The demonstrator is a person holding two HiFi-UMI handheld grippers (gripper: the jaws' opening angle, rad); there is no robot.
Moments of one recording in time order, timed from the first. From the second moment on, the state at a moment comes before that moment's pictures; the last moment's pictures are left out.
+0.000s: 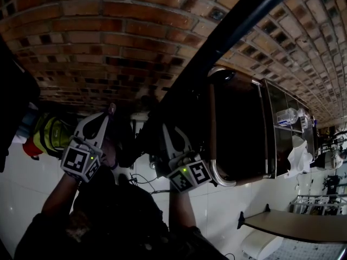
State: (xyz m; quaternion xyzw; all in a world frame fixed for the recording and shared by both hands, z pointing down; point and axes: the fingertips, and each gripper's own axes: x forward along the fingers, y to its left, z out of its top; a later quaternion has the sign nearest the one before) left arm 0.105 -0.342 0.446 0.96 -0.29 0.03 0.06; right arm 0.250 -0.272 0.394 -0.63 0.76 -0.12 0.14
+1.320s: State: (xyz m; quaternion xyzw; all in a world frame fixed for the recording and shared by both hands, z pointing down) left arm 0.128 -0.244 0.403 0.96 -0.29 0.02 0.04; right arm 0.251 -0.135 0.329 -0.61 0.78 -0.03 0.17
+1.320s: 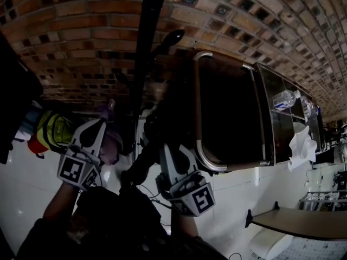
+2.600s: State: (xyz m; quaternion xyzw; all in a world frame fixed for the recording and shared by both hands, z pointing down) left arm -0.149 -0.009 0.361 0.97 -0.24 -0.05 0.02; right arm -0.027 0.099 0.303 -0.63 0.75 0.00 0.18
